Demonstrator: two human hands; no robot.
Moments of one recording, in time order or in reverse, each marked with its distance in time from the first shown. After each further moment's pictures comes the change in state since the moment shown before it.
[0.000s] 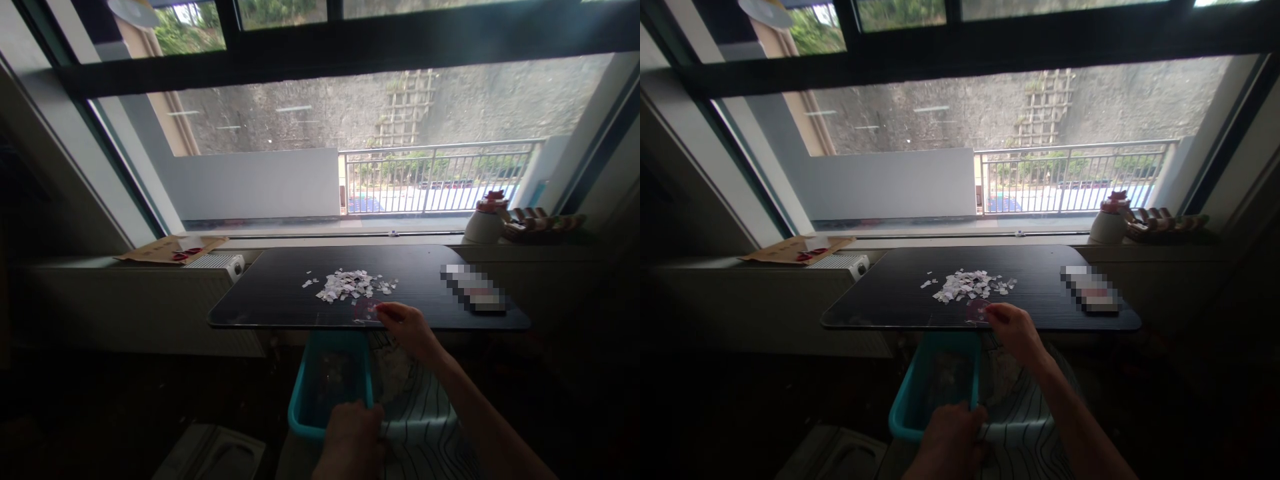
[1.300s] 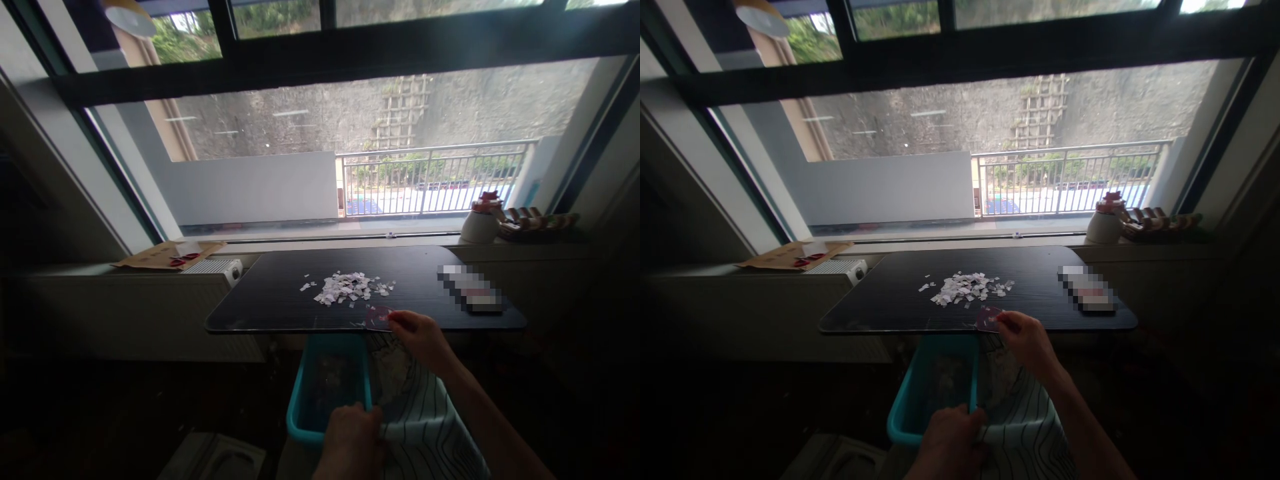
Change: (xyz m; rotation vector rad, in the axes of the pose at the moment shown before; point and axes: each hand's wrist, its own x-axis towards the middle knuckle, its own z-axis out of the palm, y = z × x) left_hand 0.000 0.000 -0.004 -0.011 -0.032 -0.005; right_hand -0.013 0.012 -0.015 -0.029 0.075 0.077
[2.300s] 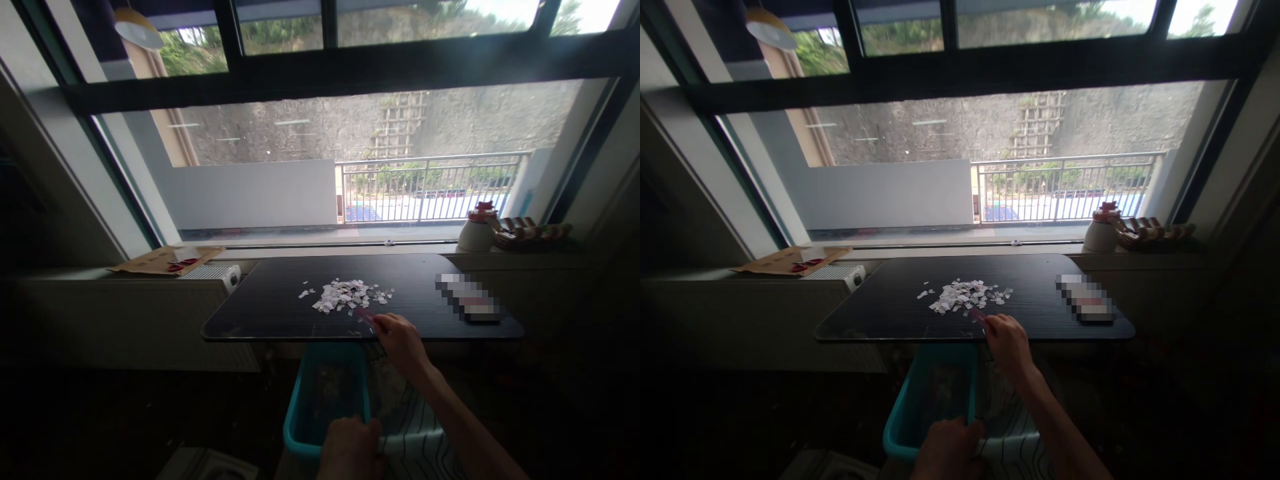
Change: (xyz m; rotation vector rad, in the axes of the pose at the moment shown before) left_hand 0.002 0.000 0.001 0.064 0.022 0.009; right_hand 0.010 -0.019 0.022 -0.433 0.010 -0.208
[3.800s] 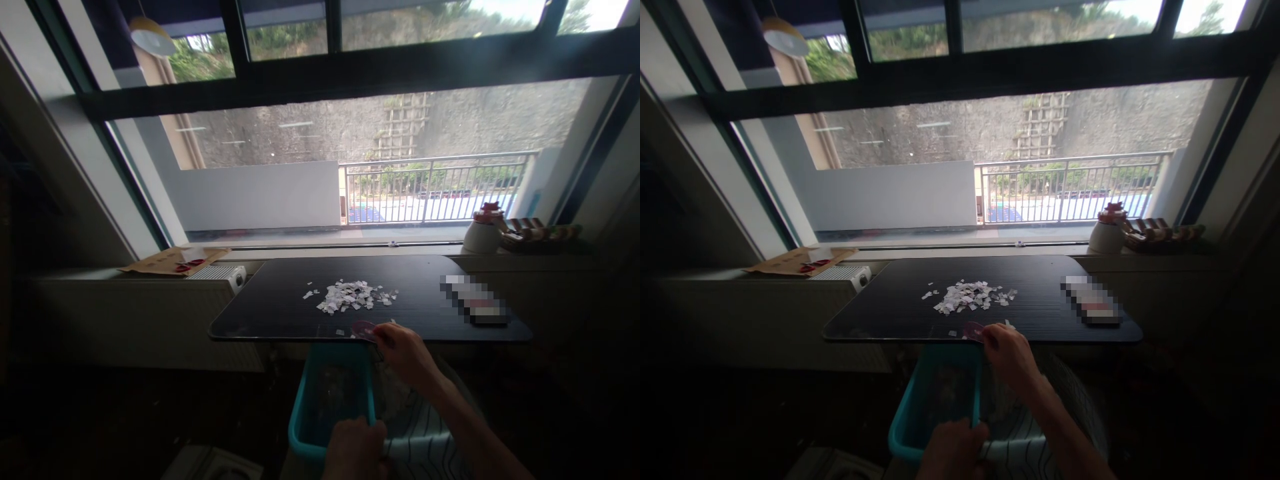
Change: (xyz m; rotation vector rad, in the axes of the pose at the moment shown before) left_hand 0.001 0.000 -0.002 -0.014 -0.052 0.009; right_hand -0.014 -0.017 -0.012 0.146 -0.083 -0.002
